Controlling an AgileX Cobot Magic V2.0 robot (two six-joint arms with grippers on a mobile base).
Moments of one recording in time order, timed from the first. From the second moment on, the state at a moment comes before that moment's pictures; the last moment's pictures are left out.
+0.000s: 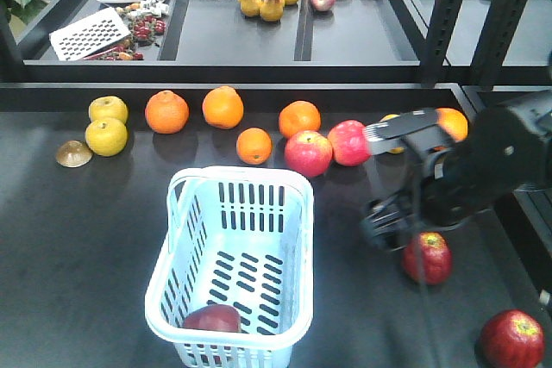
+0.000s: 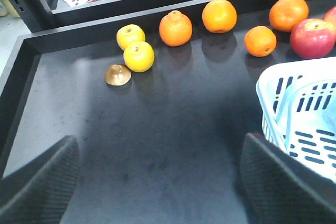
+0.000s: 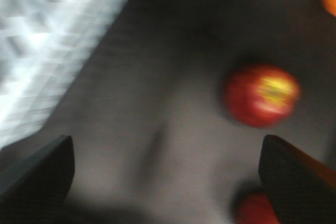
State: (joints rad) left arm -0.30 0.77 -0.92 0.32 0.83 -0.21; right arm 0.31 1.55 -1.08 -0.05 0.80 -0.06
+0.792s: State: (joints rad) left arm -0.30 0.77 -0.92 0.32 0.83 -0.21; right arm 0.10 1.98 -1.09 -0.08 0.44 -0.09
